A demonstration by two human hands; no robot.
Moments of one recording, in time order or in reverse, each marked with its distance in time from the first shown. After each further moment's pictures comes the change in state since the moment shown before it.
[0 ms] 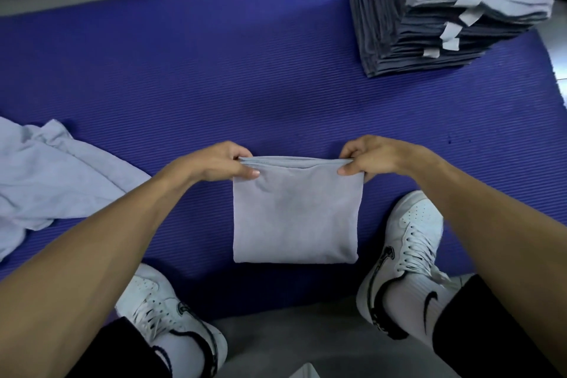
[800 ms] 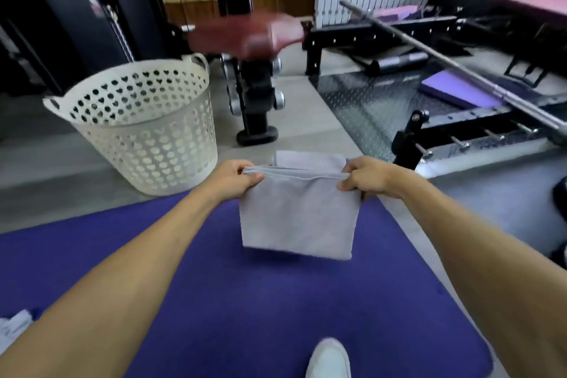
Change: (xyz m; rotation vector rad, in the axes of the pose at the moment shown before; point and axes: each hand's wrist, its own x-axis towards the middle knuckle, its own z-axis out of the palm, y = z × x) left_hand -0.073 0.345 -0.066 -0.142 0.657 0.398; right_hand -0.246 -0.034 -0.231 0.093 0.642 -0.176
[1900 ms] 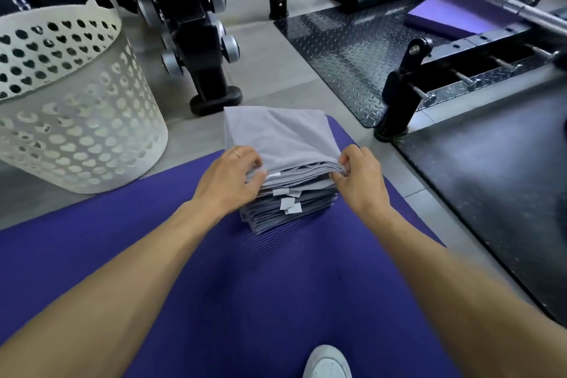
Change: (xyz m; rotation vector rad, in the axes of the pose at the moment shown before) left_hand 0.104 -0.069 0.121 0.589 0.012 0.446; right_hand 0.107 0.143 0.086 -0.001 0.668 -0.094
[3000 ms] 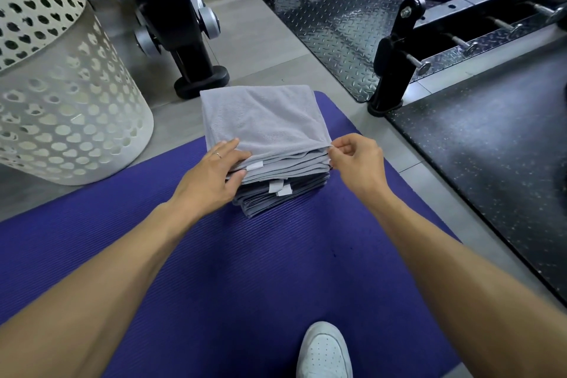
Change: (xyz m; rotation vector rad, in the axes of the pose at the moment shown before) left_hand -0.018 -0.016 0.018 -0.011 -0.177 -0.064; right_hand -0.009 0.011 -0.004 0.412 0.000 0.232
